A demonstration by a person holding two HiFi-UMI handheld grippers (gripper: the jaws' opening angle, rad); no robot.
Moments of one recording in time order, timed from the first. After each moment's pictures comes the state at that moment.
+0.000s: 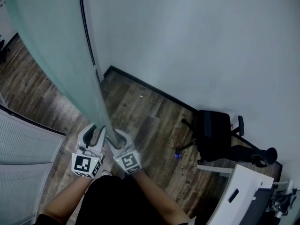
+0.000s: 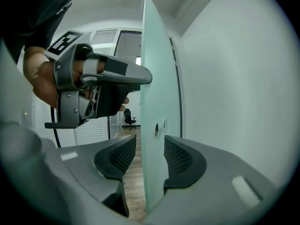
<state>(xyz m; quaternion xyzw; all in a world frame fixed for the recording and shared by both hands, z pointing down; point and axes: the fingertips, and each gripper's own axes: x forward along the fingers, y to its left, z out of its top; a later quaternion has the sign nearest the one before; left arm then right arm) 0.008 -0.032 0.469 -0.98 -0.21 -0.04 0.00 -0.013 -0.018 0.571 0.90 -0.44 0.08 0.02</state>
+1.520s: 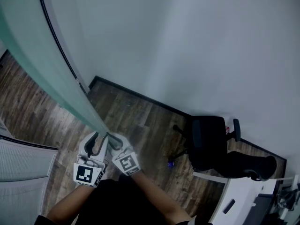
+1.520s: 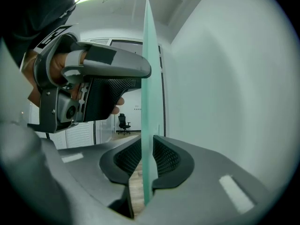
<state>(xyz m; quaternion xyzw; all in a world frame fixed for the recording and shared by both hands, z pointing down) 0.090 0.116 0.464 -0.97 -0.25 -0.03 0.02 0.095 0.102 0.561 0.91 -0.42 0.04 0.00</state>
